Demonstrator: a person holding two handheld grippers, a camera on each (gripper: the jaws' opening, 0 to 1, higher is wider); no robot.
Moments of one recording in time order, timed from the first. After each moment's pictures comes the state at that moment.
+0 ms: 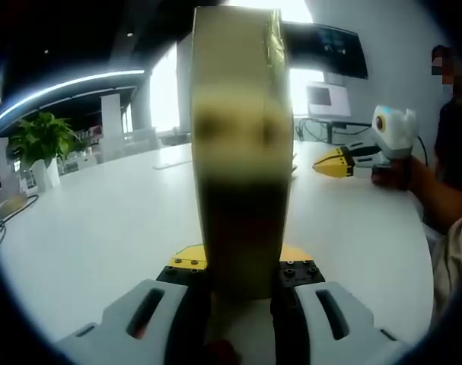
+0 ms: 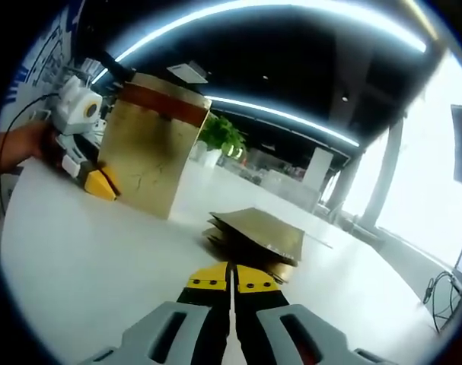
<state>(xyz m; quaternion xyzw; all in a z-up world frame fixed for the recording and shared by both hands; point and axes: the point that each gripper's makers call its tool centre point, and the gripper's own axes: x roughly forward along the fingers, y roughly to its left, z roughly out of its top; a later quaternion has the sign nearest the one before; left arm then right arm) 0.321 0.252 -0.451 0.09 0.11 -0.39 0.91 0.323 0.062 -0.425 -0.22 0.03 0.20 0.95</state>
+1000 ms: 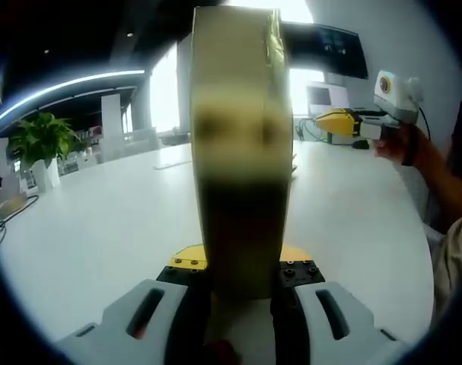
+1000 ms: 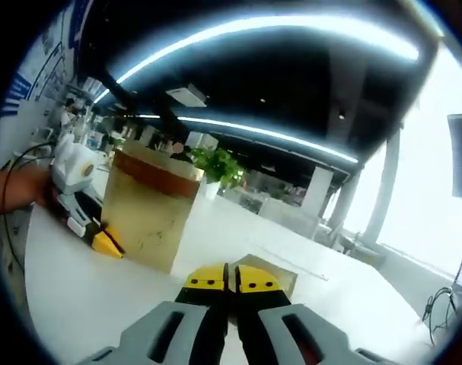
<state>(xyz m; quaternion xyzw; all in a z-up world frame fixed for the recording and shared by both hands) 0.320 0.251 -0.450 0.09 0.10 -0.38 0.91 0.317 0.081 -0.351 -0.20 -0.03 0.21 0.96</state>
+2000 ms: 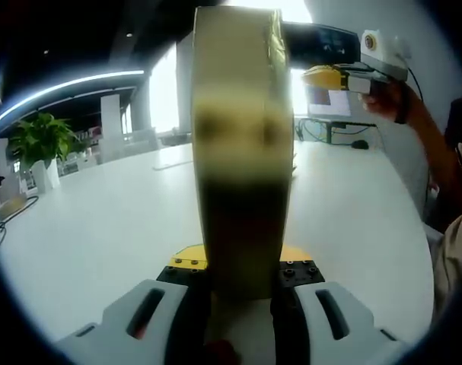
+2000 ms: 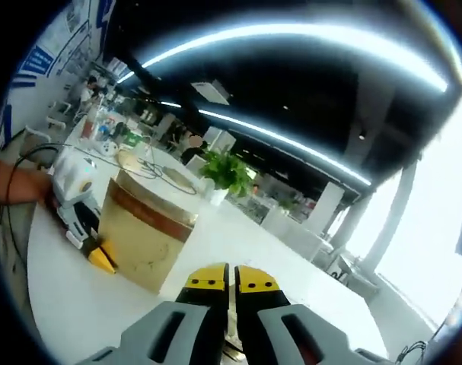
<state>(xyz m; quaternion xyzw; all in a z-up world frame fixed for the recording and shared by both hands) 0.321 0.251 -0.451 0.09 0.10 -0.39 0.91 0.323 0.110 -0.287 -0.28 -0.04 0.26 0.92</state>
